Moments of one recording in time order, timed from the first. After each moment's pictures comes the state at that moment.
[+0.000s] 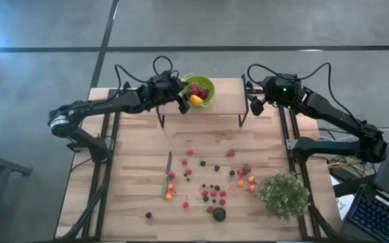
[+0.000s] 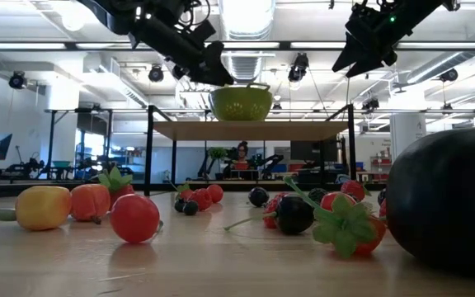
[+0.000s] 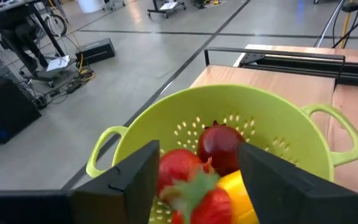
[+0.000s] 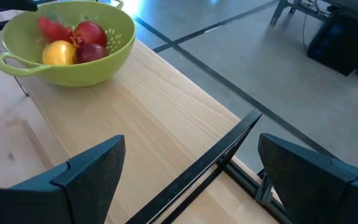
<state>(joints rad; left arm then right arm) 0.45 1.44 1.08 0.08 -0.18 0.15 -0.60 0.93 0.92 -0.49 0.16 0.01</state>
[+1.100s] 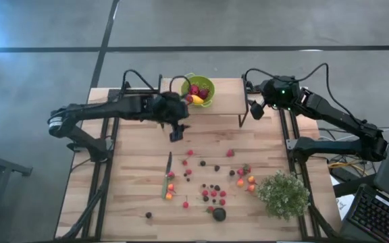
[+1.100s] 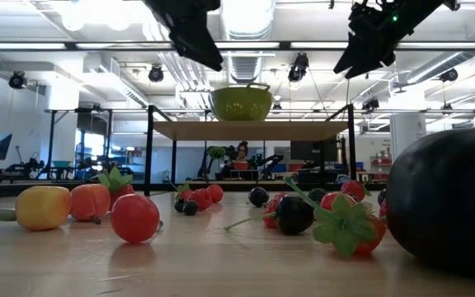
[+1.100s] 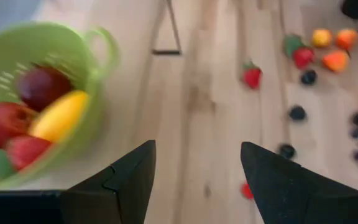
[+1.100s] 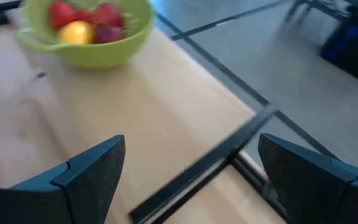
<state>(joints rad) 0.18 1.43 1.35 -0.64 -0.06 0.14 -0.55 0.93 0.92 -0.54 0.14 -0.03</state>
